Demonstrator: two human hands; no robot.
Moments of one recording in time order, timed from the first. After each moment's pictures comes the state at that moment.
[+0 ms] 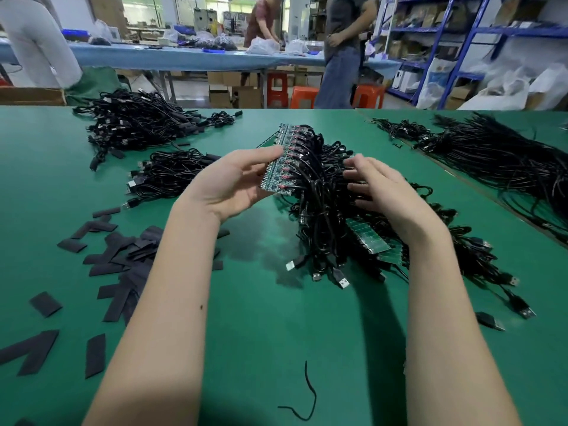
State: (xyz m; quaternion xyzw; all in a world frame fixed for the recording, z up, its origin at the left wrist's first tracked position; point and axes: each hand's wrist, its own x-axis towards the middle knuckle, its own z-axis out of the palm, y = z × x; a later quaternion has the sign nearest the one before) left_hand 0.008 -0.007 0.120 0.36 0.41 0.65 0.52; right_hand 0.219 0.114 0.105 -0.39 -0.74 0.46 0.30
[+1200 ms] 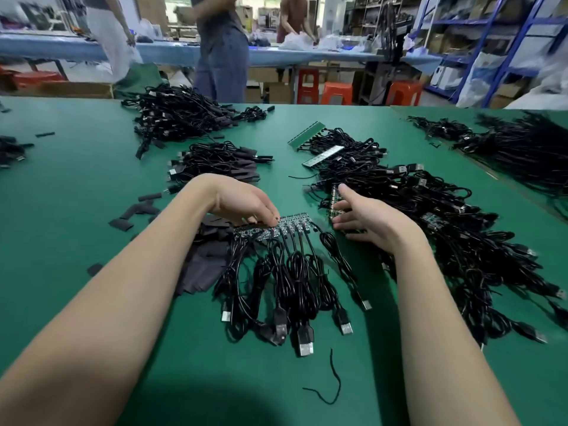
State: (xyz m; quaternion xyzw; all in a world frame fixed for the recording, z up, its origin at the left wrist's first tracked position) left_hand -0.058 -0.014 0.088 0.55 0.69 0.07 0.46; right_hand 0.166 0.105 0.065 -0.45 -0.68 0.56 0.11
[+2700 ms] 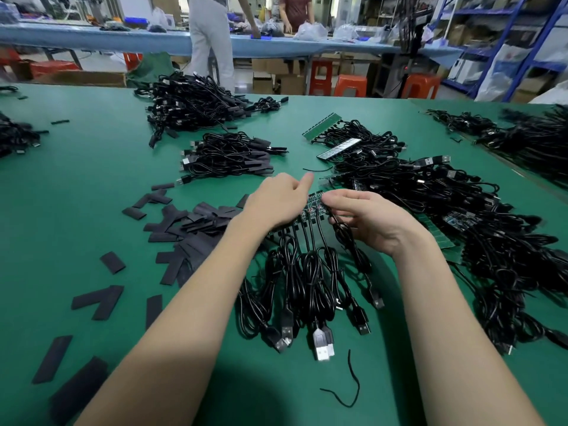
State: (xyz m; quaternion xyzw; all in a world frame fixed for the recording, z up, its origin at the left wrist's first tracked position) left_hand -0.005 -0.002 0.053 0.45 0.82 0.33 0.10; right_hand 0.149 0.085 0.053 -0.29 -0.63 0.71 0.15
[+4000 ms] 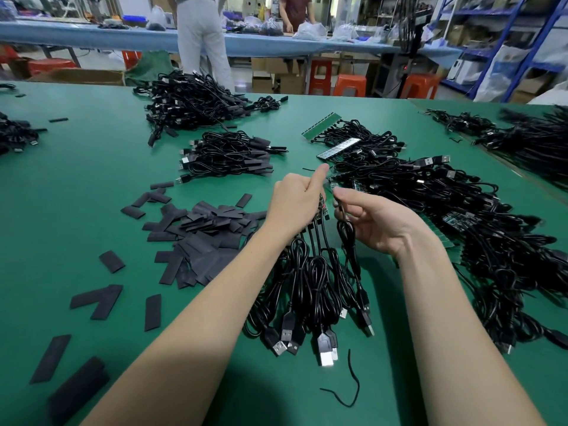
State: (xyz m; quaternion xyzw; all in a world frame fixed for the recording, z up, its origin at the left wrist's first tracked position) left_hand 0.022 0.005 0.046 0.44 0.74 0.50 0.10; right_hand 0.157 0.078 0.063 -0.31 -0.51 0.79 0.18
